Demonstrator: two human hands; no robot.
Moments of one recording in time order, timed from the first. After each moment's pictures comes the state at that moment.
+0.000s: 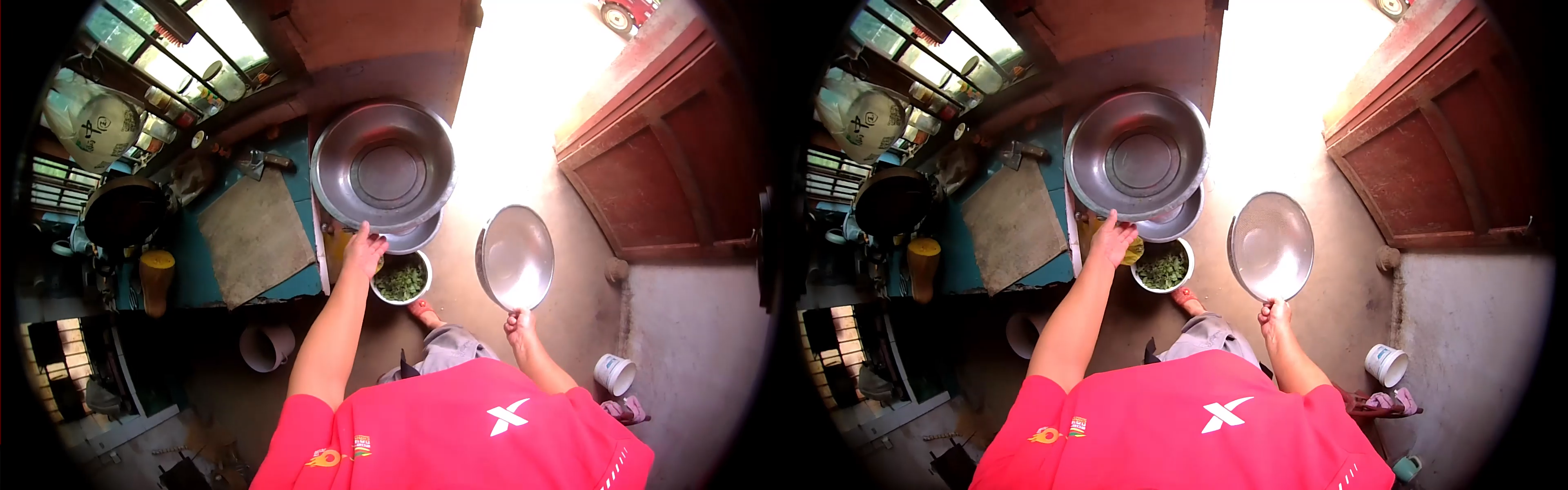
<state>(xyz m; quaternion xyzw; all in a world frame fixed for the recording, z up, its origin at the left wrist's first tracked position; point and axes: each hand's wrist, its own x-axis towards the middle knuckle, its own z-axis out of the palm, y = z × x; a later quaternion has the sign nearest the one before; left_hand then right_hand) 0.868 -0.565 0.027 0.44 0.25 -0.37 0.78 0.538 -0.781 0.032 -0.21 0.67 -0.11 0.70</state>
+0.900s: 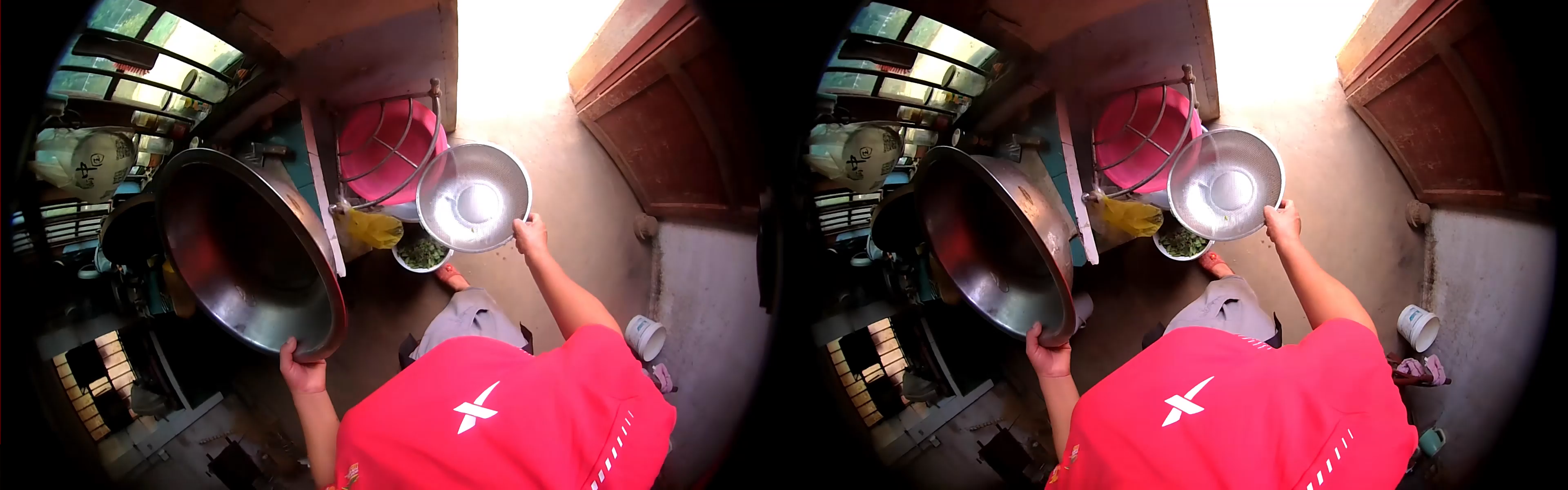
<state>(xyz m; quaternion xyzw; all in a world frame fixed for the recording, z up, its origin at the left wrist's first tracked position) 0.743 -0.404 0.241 0.43 0.33 -0.13 0.83 0.658 -0.830 0.046 -0.61 0.59 0.02 0.53</state>
